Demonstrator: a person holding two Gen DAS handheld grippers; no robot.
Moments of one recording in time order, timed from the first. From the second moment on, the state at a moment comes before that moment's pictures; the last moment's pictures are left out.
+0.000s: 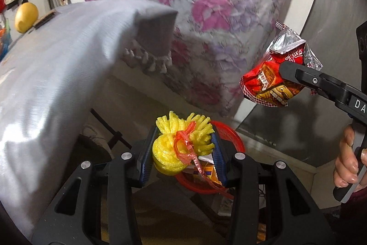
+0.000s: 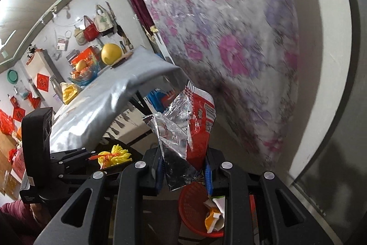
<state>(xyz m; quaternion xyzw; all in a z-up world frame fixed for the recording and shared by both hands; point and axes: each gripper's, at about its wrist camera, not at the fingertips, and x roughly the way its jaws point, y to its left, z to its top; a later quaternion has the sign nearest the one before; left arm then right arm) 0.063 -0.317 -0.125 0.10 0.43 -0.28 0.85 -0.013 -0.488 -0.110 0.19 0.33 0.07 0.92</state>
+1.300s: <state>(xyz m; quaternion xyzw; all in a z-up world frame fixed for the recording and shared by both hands) 0.128 -0.391 -0.319 0.15 0.64 -0.28 0.70 -0.014 -0.519 -0.130 0.24 0.33 0.05 0.91</state>
